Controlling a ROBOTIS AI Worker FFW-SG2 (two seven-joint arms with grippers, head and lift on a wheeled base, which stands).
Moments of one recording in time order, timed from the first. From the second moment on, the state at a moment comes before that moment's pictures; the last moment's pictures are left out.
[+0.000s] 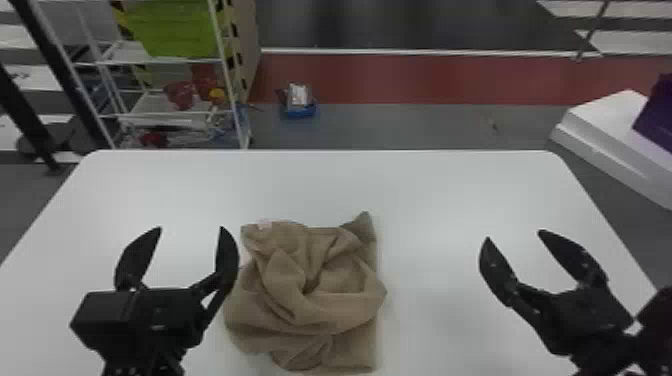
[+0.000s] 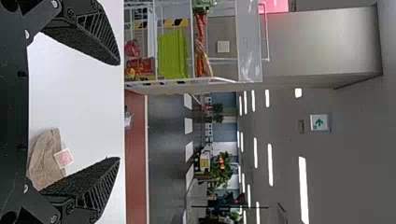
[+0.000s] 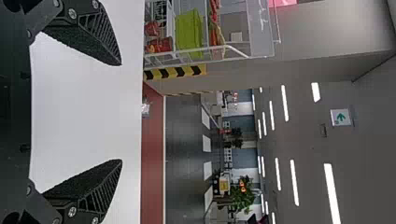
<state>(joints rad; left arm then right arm) 0.58 0.03 -0.05 -2.12 -0.06 -0.04 0.13 0.55 -0.02 -0.16 -2.14 -0.15 0.09 0.35</state>
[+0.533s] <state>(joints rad) 0.48 0.03 -0.06 -2.03 -0.08 0.06 0.11 0.57 -0.03 -0.25 -2.07 -0.22 0.07 0.44</state>
